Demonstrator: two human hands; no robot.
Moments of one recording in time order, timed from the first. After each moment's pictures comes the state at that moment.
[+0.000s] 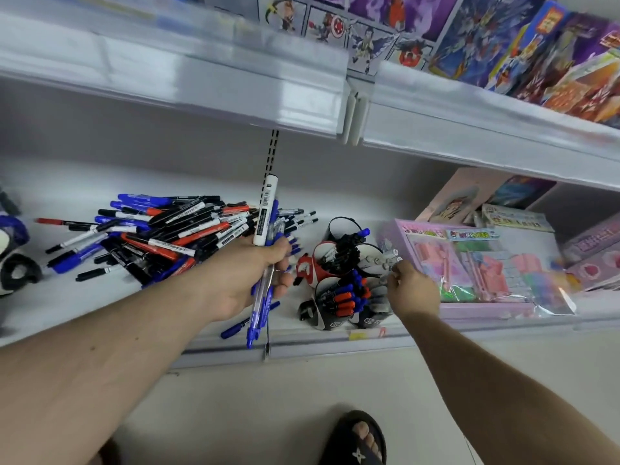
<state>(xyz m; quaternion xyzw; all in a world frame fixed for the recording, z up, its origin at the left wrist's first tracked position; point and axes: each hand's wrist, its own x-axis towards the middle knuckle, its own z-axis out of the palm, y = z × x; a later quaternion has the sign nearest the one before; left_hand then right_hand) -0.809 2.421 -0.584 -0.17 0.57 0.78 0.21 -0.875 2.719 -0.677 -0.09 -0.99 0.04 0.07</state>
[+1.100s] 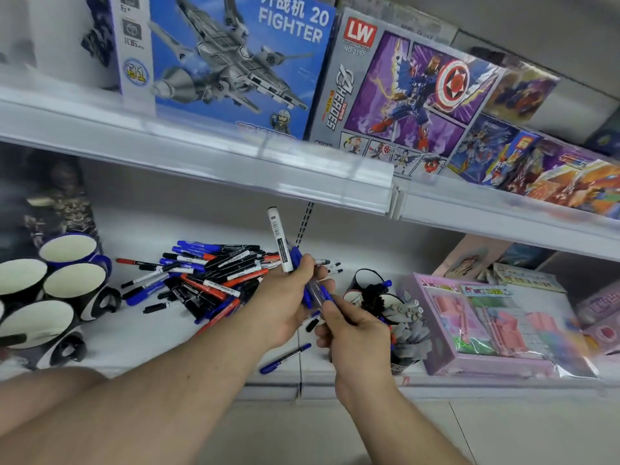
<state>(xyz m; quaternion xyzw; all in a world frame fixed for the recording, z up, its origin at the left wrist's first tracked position) -0.779 2.394 -0.550 -0.16 0.41 0.90 0.08 -0.737 2.498 -0.554 -0.14 -0.68 0.72 0.01</state>
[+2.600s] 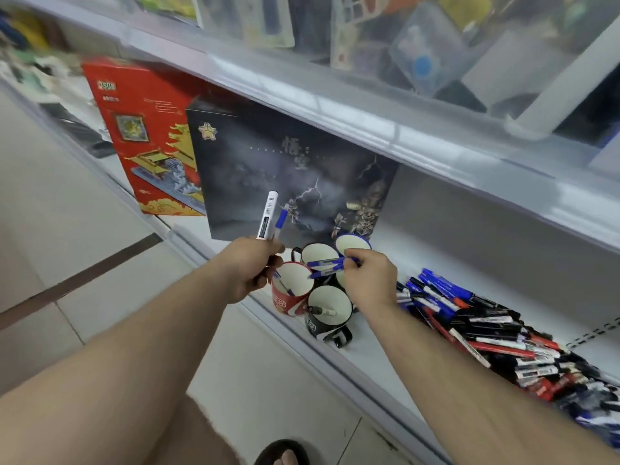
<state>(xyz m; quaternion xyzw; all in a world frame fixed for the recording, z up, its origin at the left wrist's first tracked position) -0.632 1.995 -0.585 -0.48 0.55 0.67 -0.14 -0.778 2.119 -0.631 0.27 -0.86 0.42 -0.08</state>
